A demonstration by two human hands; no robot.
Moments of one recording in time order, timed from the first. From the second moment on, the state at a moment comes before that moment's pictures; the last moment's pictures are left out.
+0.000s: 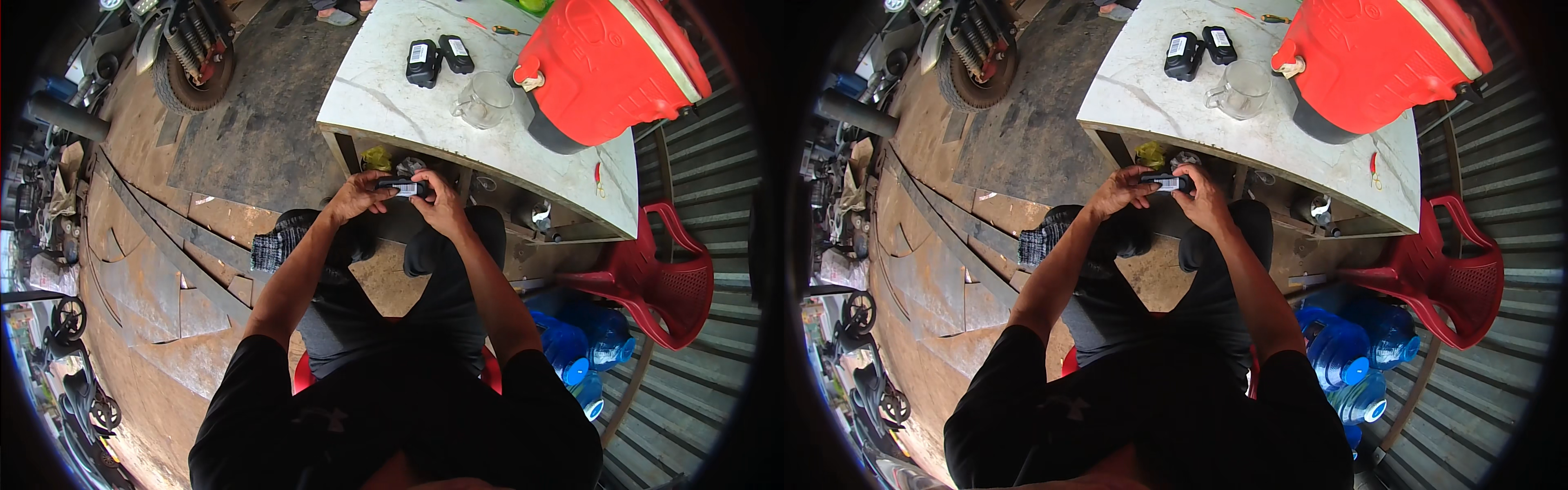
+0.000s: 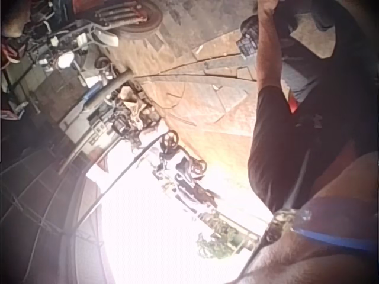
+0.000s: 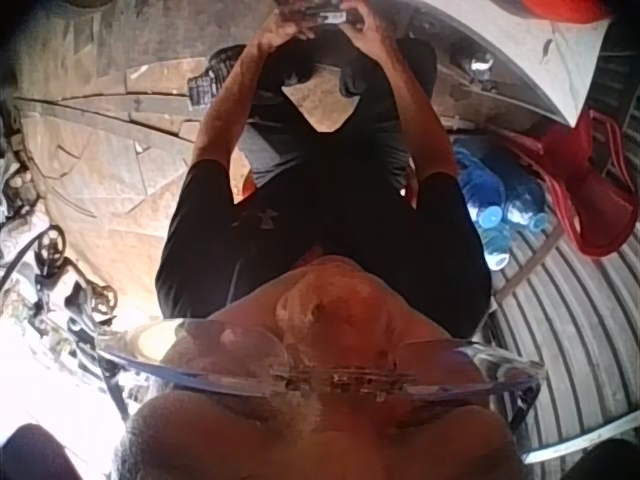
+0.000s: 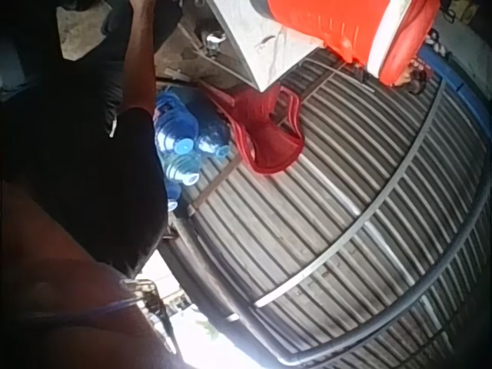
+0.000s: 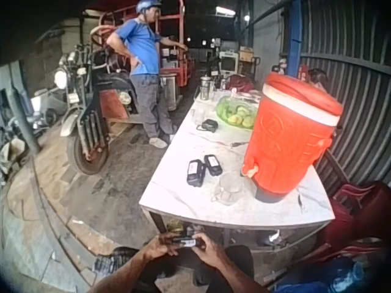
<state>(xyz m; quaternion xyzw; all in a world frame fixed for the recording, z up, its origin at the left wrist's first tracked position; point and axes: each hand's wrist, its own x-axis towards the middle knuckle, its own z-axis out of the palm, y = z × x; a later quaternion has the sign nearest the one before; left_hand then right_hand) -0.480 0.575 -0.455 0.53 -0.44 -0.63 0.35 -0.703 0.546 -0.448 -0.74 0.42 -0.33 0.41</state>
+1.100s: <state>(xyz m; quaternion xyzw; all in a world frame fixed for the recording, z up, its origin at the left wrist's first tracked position) -0.484 0.587 -0.457 0.49 -0.63 -0.46 0.39 -0.706 0.548 -0.459 -0.75 0.43 -0.29 0.41</state>
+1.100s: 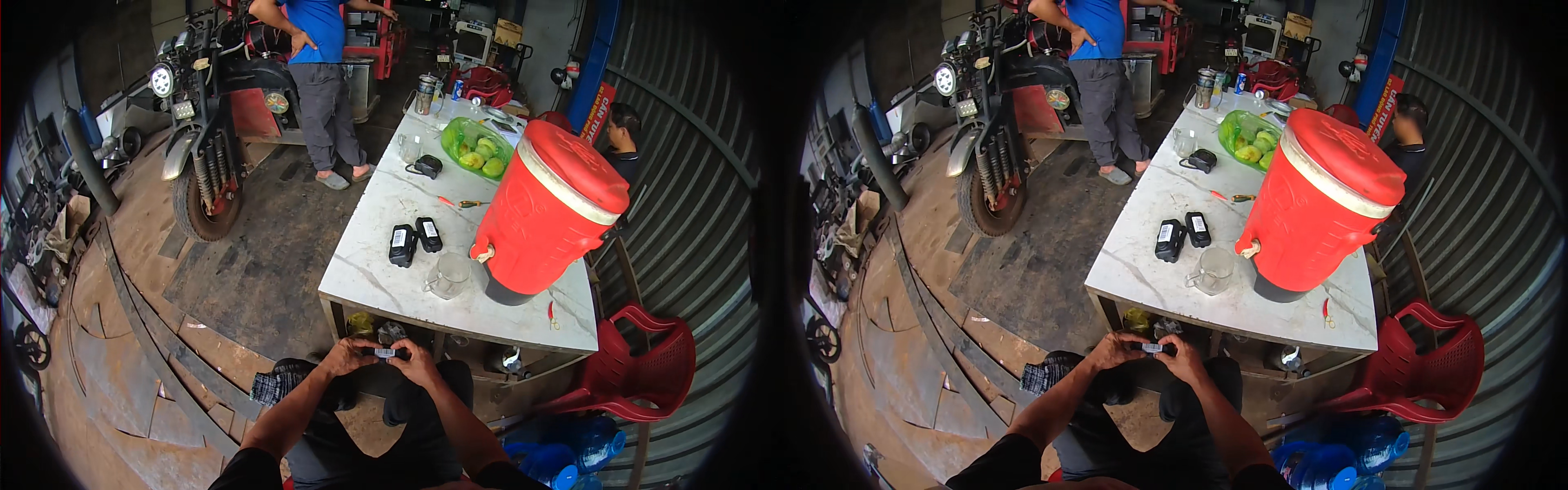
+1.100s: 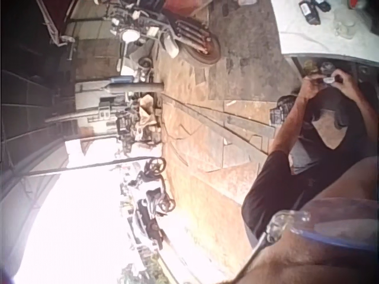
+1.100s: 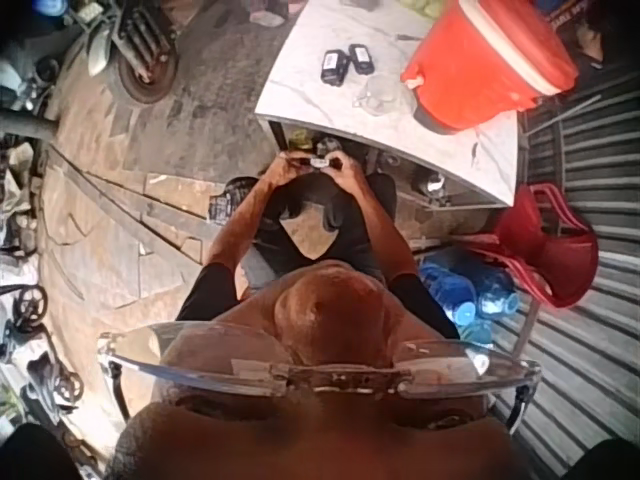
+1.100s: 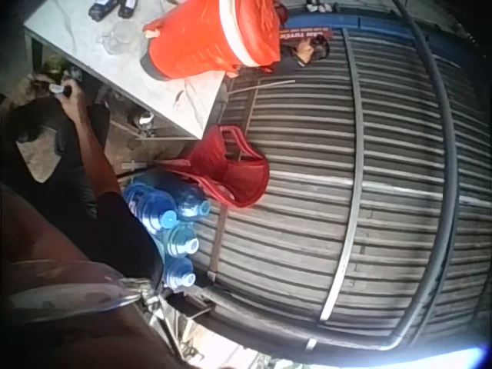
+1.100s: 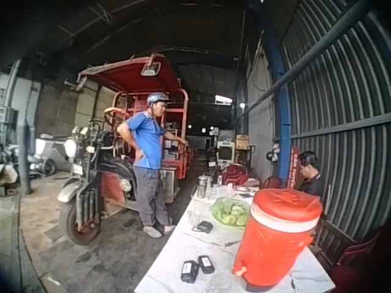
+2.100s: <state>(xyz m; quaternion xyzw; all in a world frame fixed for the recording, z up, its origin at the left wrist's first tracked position) -0.474 0.579 -0.459 0.47 -0.50 -0.63 0.38 -0.711 0.536 -0.469 -0.66 0.41 -0.28 0.56</state>
